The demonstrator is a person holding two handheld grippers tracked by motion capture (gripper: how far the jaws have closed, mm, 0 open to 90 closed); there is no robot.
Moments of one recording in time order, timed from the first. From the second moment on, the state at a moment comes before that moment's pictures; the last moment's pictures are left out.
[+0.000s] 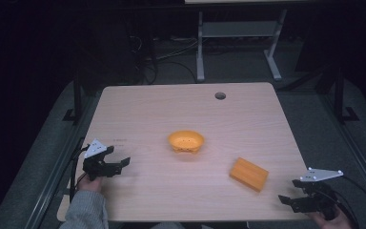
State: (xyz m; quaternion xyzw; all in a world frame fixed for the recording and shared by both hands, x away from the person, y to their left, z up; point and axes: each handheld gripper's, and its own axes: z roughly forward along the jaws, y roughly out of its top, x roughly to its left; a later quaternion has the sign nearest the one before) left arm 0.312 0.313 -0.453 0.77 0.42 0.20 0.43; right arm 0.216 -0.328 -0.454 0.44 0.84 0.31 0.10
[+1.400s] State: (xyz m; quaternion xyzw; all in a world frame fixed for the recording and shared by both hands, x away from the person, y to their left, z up) left arm 0.311 0.316 -0.451 0.77 0.42 0.20 0.44; right arm 0.272 -0.247 -0.415 0.34 0.91 0.23 0.09
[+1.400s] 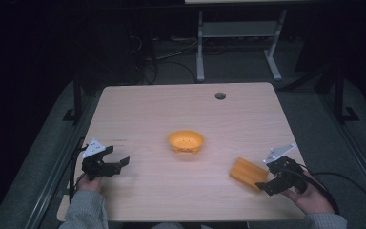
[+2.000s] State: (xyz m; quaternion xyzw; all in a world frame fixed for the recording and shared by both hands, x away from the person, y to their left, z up) left arm 0.311 0.316 -0.451 0.77 0.42 0.20 0.44; right arm 0.299 -0.215 -0.424 0.31 0.93 0.19 0.07
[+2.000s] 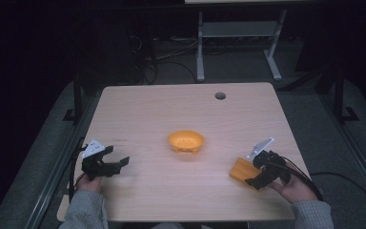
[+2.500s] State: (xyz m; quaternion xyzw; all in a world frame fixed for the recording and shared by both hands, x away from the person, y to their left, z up) left arm 0.311 0.317 -0.450 0.77 0.42 0.20 0.44; right arm 0.310 -0.199 -0.441 0.29 0.94 0.16 0.06
